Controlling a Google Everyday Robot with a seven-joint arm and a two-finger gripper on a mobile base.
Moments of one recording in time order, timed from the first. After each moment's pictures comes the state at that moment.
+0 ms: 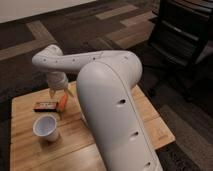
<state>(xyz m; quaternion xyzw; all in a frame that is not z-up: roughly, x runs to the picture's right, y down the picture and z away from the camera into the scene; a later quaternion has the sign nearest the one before) -0.239 0.052 0.801 -0.25 0.24 0.64 0.69</state>
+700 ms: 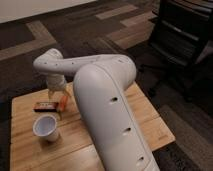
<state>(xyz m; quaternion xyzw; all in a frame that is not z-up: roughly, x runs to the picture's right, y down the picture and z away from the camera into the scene) -0.260 0.061 0.850 -0.26 0.20 0.66 0.68</state>
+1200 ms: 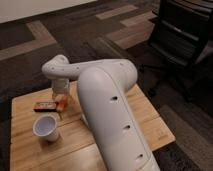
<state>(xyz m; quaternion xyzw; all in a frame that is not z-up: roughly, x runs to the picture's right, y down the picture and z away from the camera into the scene) -0.259 0.077 0.880 -0.27 0.20 0.67 0.66</state>
